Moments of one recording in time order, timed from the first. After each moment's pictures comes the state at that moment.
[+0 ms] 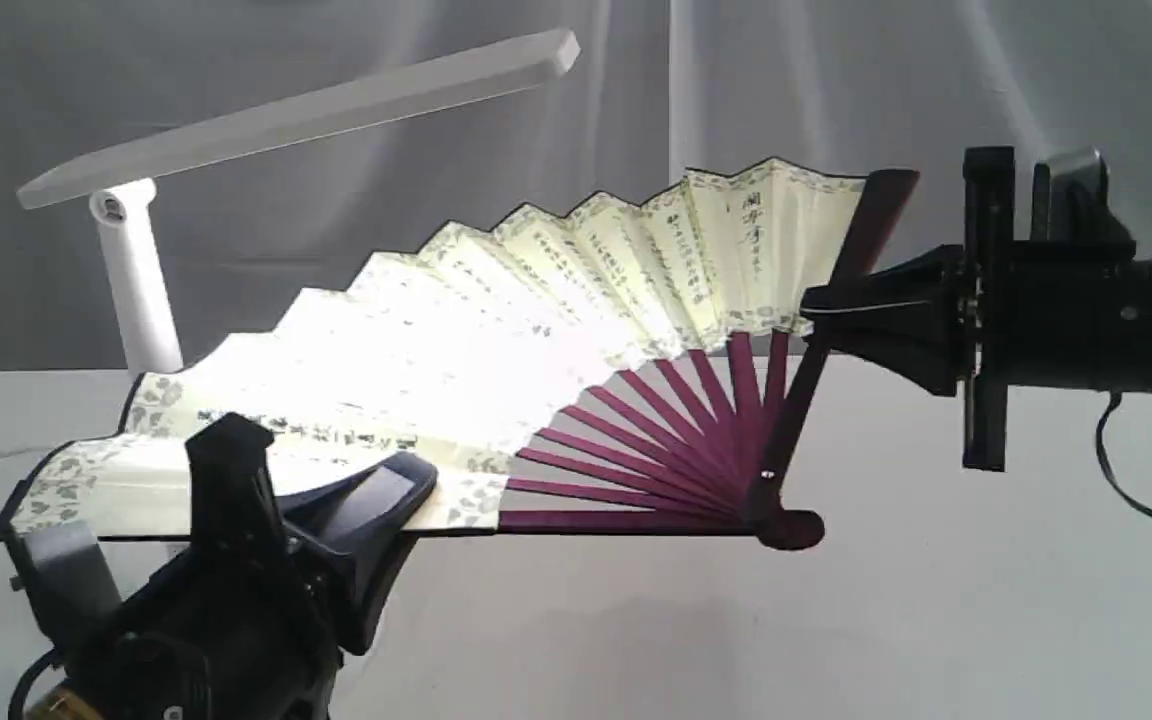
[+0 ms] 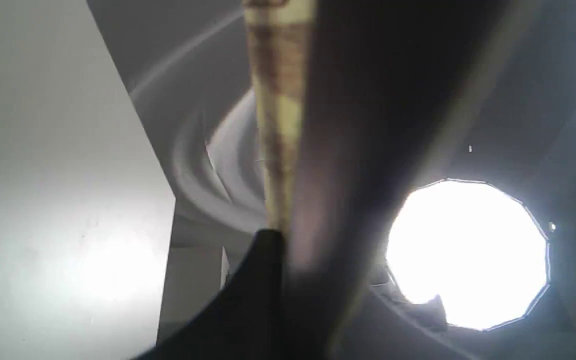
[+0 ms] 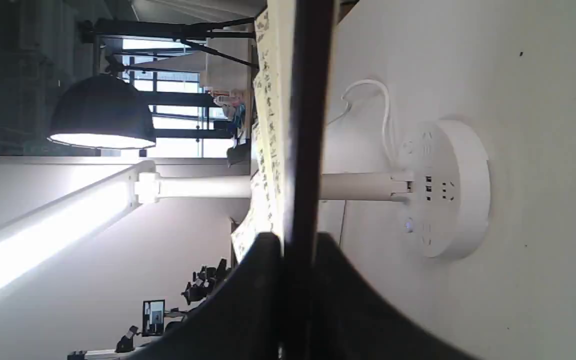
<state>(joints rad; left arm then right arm) -0.74 1.59 -0.41 -0.17 -1.08 -1.47 -0.12 1.85 -1.14 1.59 1.22 -0.69</state>
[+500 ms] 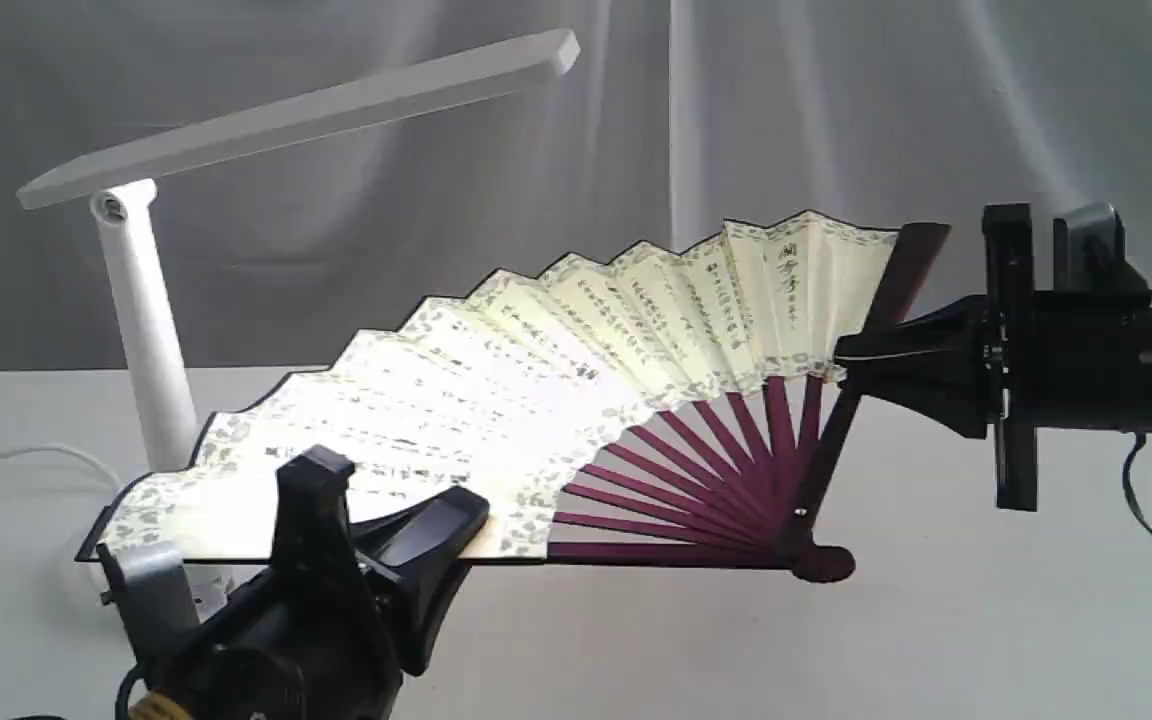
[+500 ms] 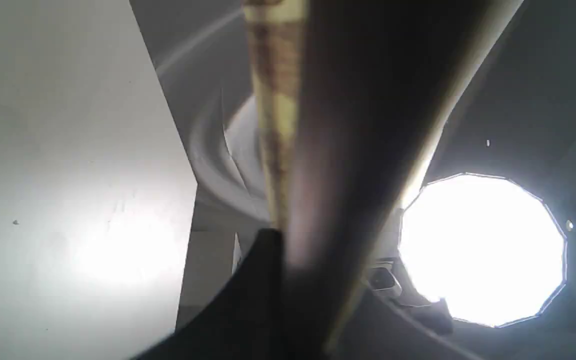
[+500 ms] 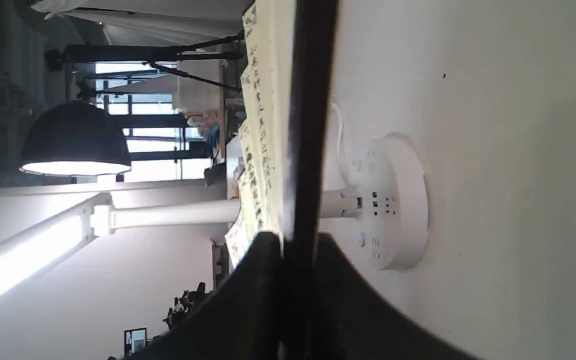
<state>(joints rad) -0.74 1.75 -0.48 -0.15 -1.13 -1.52 -0.19 1.90 -1.14 1.54 1.21 -0.70</state>
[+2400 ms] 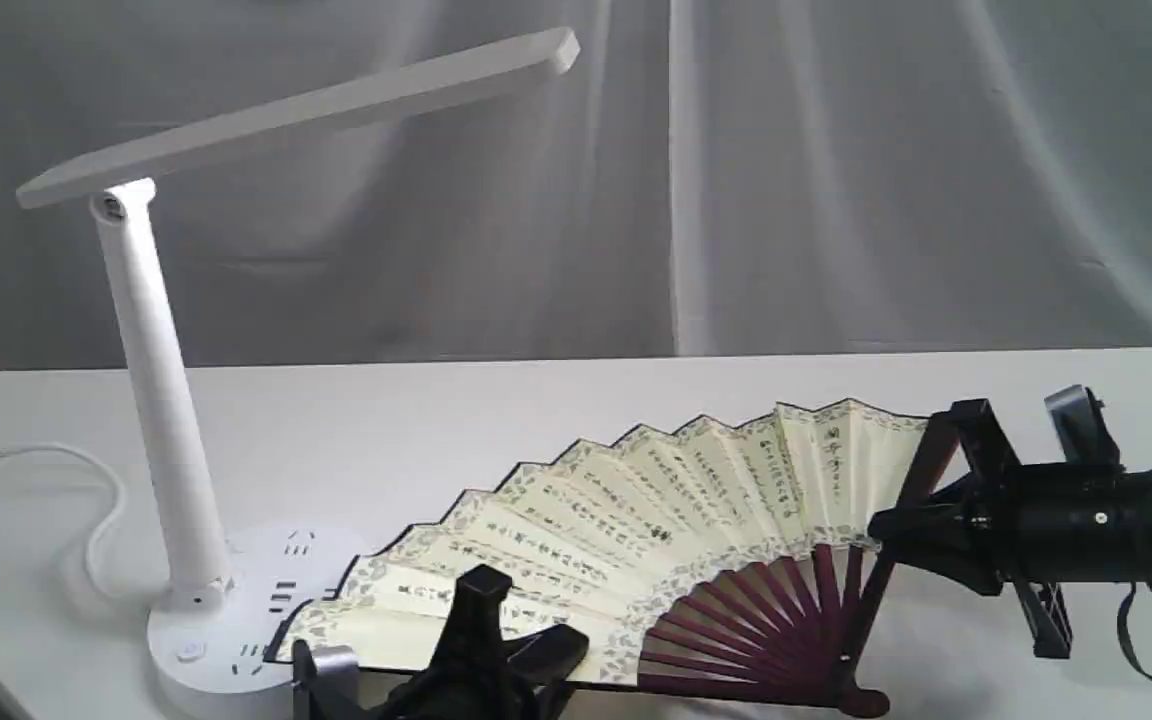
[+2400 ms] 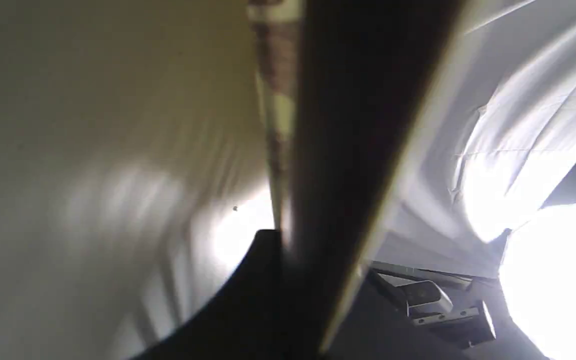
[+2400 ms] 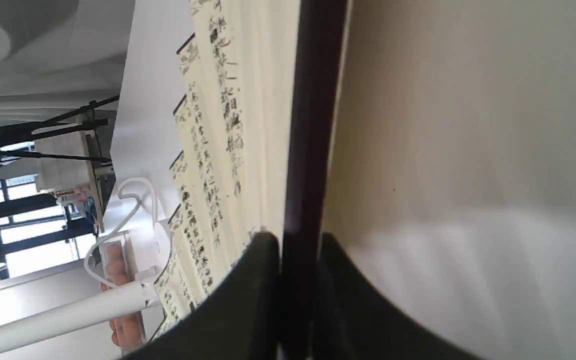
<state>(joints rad) -0.74 2.17 -0.67 -0.10 -1.12 -1.66 -0.21 2.17 -1.14 1.51 0.97 -0.82</state>
